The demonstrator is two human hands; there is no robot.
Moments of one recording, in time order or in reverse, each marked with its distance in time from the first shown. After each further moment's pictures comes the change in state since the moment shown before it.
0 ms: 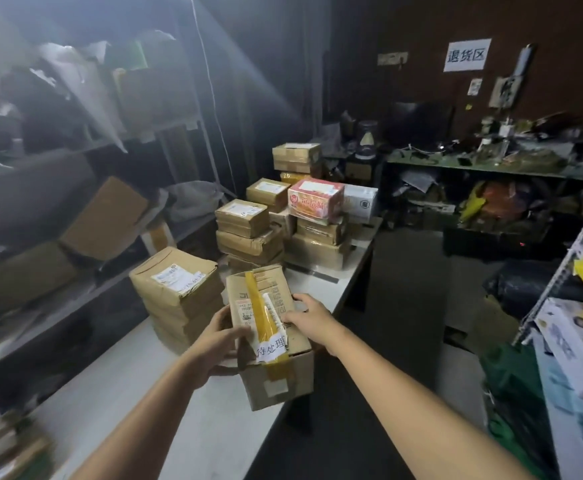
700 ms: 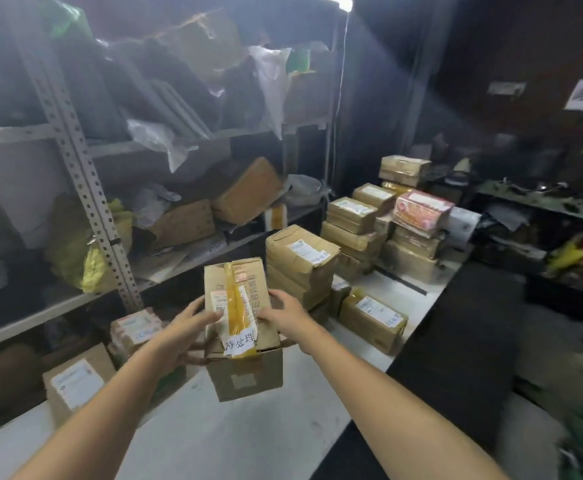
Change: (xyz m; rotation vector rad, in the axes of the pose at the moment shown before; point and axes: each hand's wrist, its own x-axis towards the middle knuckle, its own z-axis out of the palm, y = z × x) left_hand -0.134 -0.130 -0.273 -0.161 0.245 -0.043; right_hand -0.070 -0.108 0.298 -0.025 -0.243 -0.070
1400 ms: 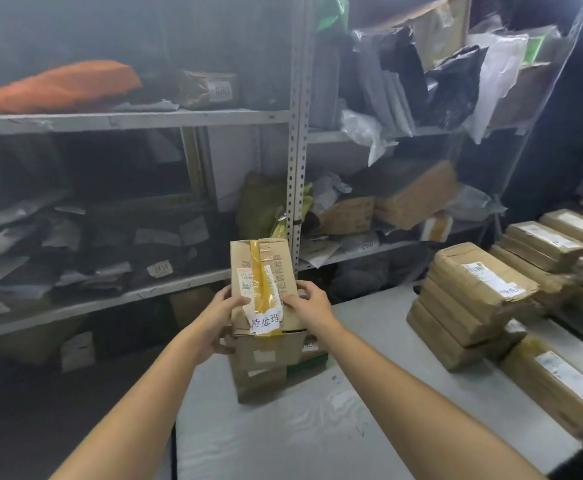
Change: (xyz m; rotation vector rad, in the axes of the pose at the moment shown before) left_hand -0.049 -0.103 -0.261 -0.316 0.309 -0.105; right_hand 0.055 -0.075 0.301 -0.052 -0.144 -0.140
